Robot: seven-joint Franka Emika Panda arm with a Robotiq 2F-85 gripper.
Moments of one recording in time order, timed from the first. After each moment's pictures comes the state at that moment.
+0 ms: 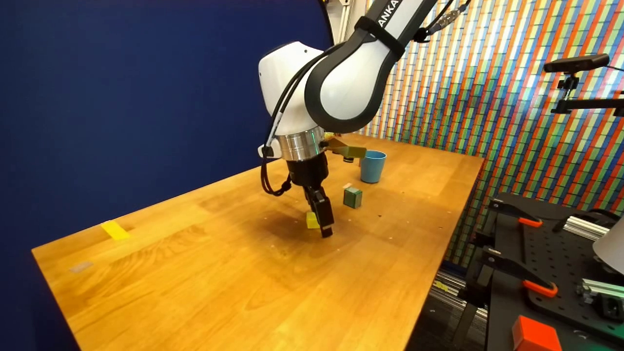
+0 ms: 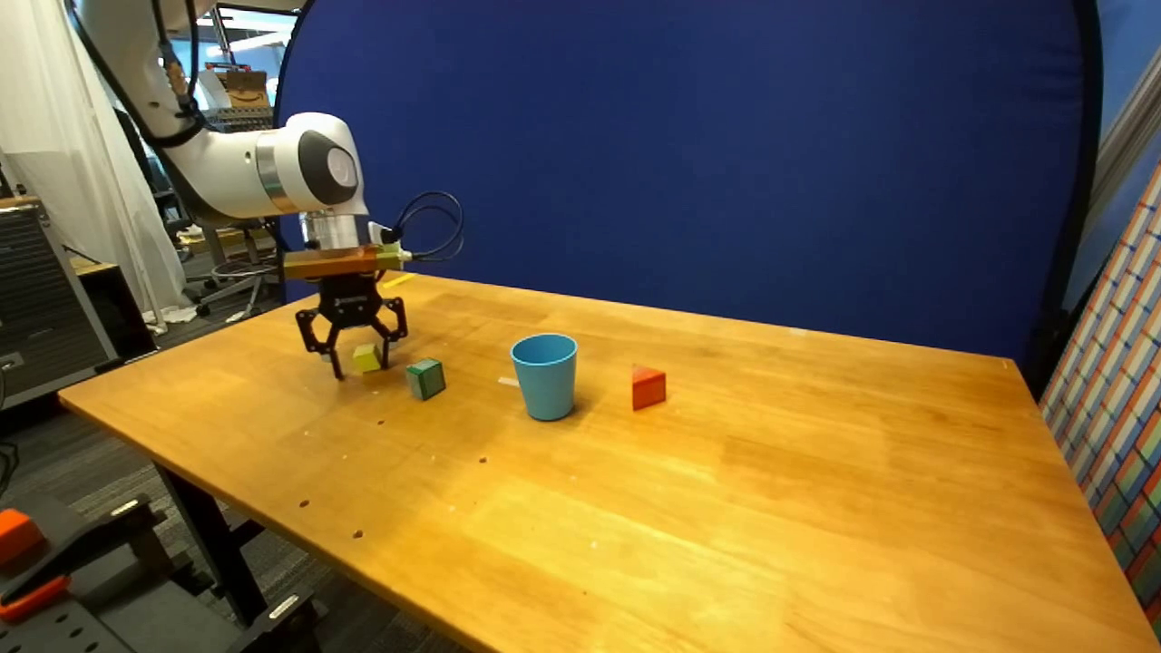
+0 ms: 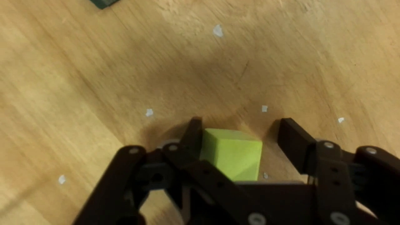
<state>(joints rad) 0.24 0.64 0.17 -1.95 -0.26 2.34 -0.33</state>
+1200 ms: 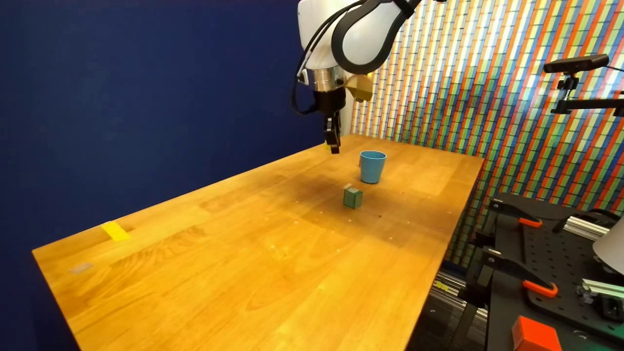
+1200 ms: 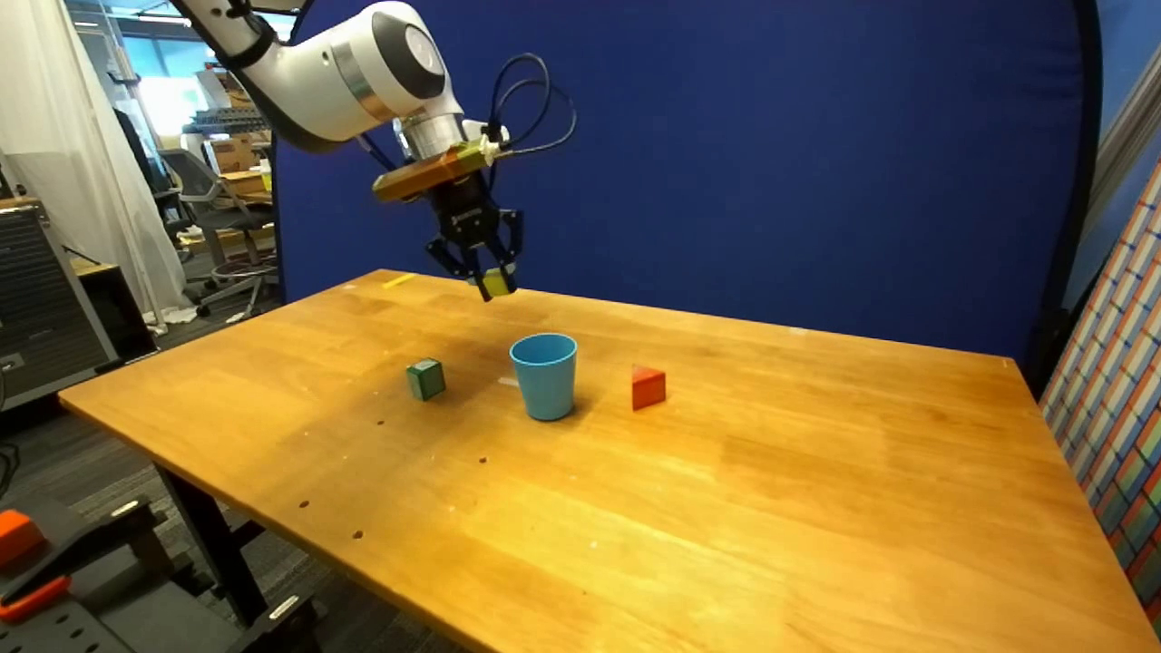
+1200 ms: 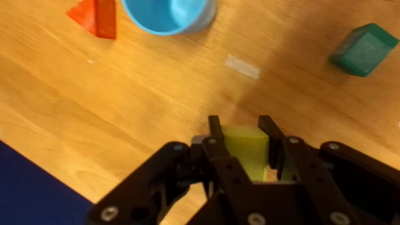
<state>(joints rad) 0.18 0.43 -0.08 -1.97 -0.43 2.35 -0.03</state>
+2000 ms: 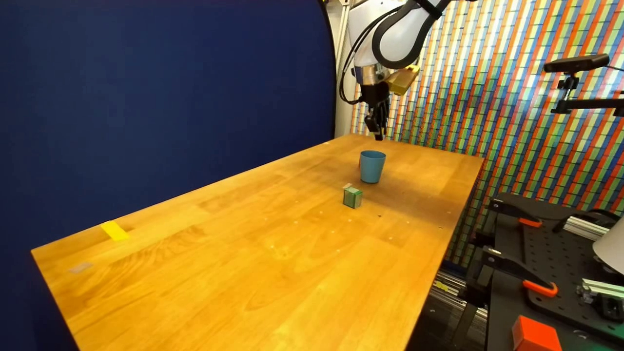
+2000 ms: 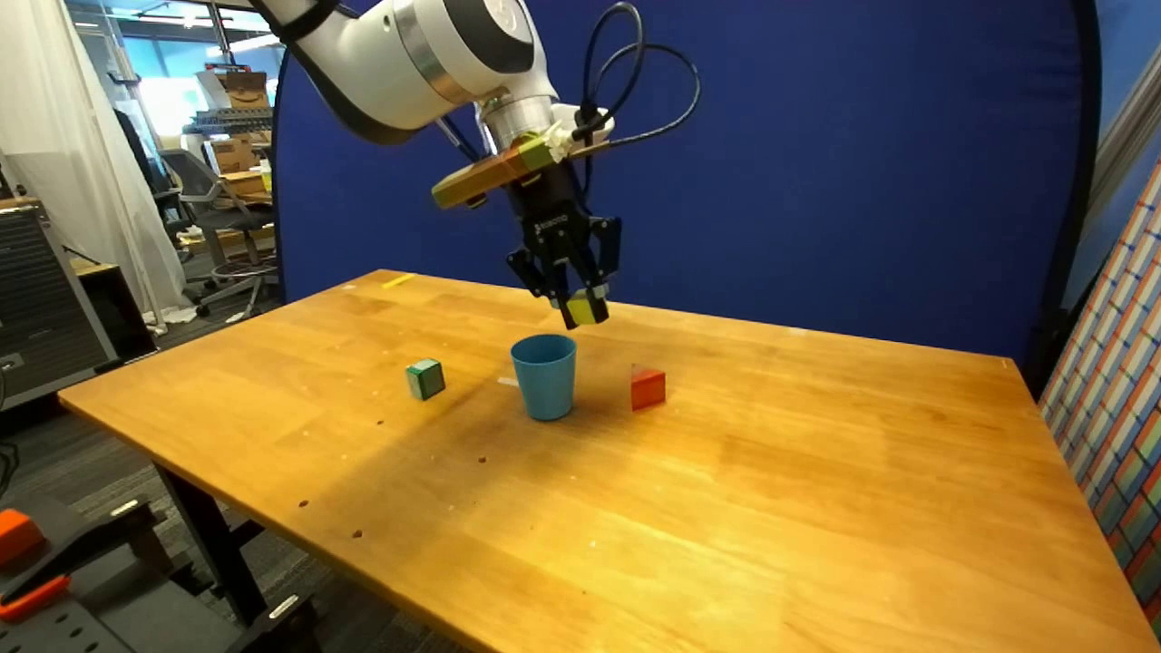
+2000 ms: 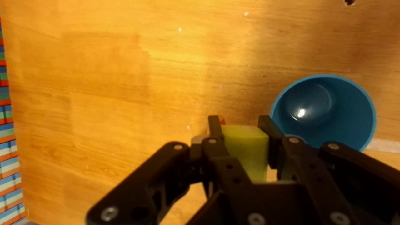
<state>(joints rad) 0.01 0.35 -0.17 -2.09 -0.46 2.34 0.10</state>
